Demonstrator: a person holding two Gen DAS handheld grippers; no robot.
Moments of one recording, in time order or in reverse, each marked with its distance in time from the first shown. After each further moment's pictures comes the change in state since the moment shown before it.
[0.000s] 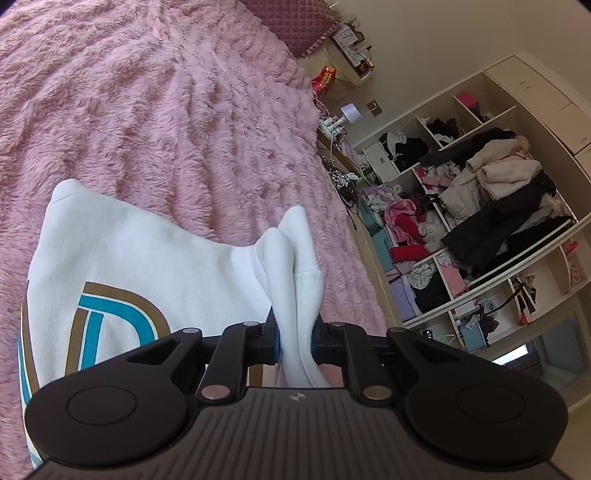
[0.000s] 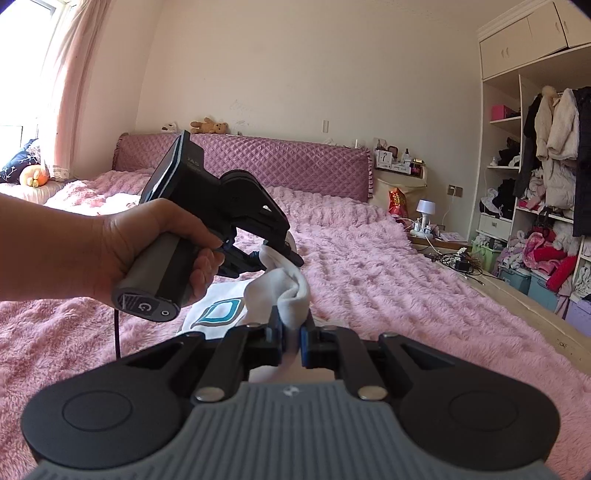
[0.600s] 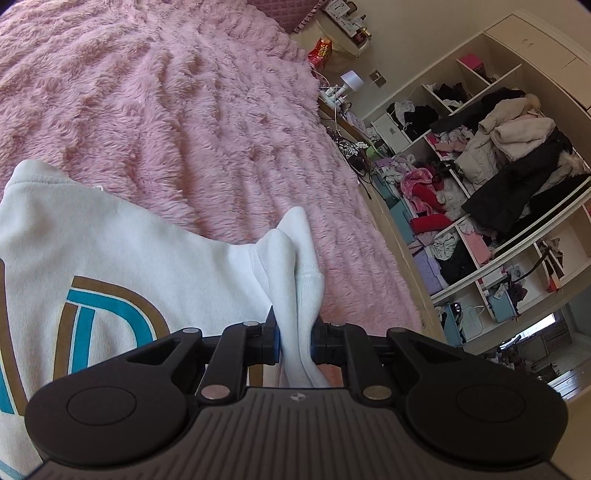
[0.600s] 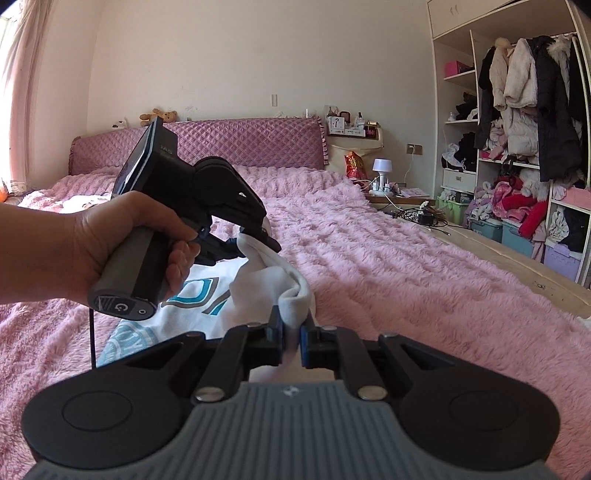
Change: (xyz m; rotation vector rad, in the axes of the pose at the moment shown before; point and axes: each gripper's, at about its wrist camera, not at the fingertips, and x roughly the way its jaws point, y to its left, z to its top) left arm 0.061 -0.033 -0.035 0.088 0.050 0.092; right arm 0.018 -0.061 -0.040 0.128 0.077 -0.096
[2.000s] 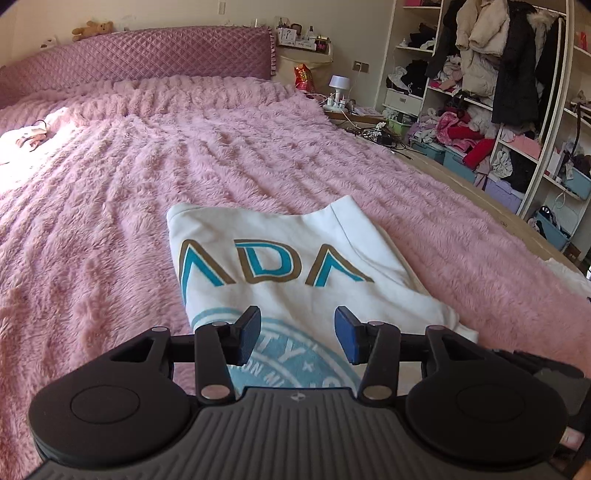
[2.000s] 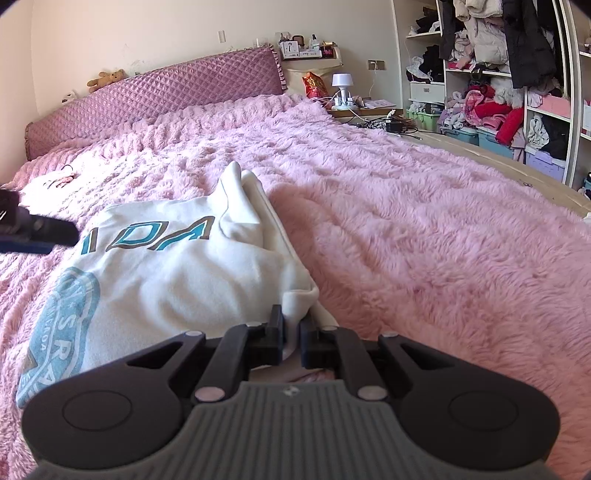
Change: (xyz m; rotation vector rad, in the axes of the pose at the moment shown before) left arm -0.153 -0.030 -0.146 0.511 -0.128 0.368; right arm 0.060 -0.042 -0.040 0.169 0.240 -0.060
